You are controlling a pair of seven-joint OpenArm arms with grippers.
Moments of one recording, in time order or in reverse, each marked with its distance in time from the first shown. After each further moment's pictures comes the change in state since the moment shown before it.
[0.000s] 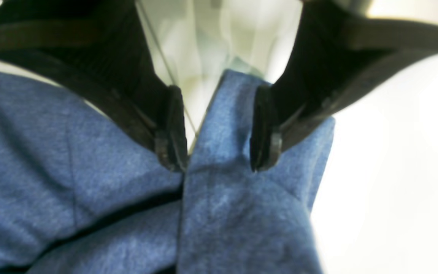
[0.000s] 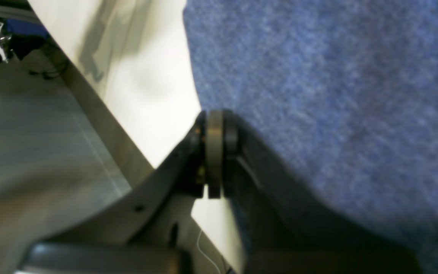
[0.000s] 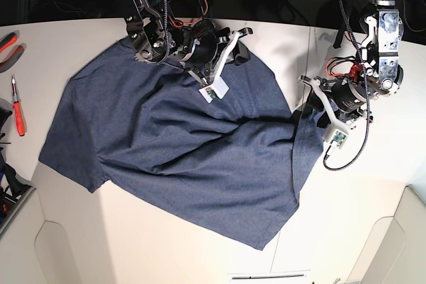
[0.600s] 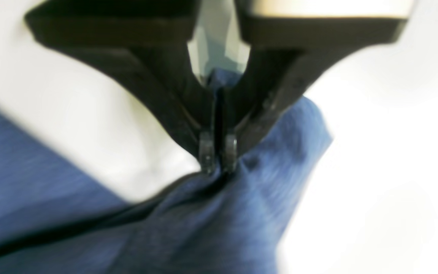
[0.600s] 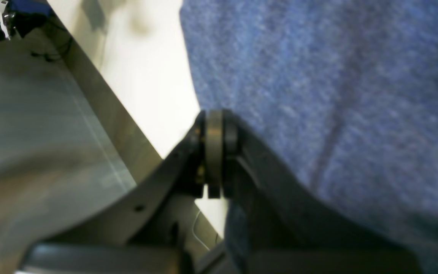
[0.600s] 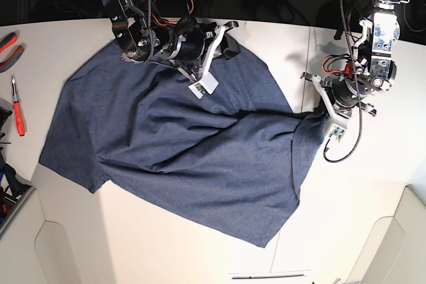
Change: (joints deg) left arm -0.5 -3.6 5.3 -4.8 4.1 10.0 0.7; right arm -0.6 6.1 -0.2 0.5 2.6 1.5 -2.4
